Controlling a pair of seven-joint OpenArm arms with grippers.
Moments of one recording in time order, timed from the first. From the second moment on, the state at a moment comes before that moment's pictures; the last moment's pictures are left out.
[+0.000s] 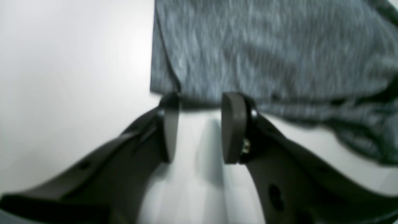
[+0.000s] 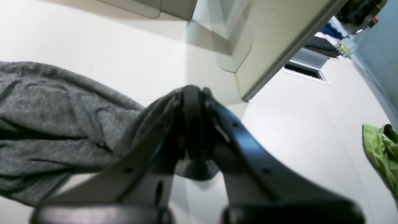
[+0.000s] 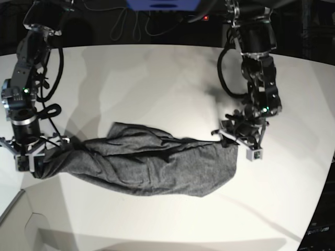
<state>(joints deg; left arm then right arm) -9.3 -0.4 -14.7 72.9 -13.9 -14.7 36.5 -1.8 10.0 20.4 110.7 -4.4 18.2 -29.8</state>
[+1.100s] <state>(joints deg) -11.0 -0.5 -14.8 66.4 -14.3 -14.7 30.8 -3.1 10.0 20.5 110.7 -4.4 18.2 -29.7</state>
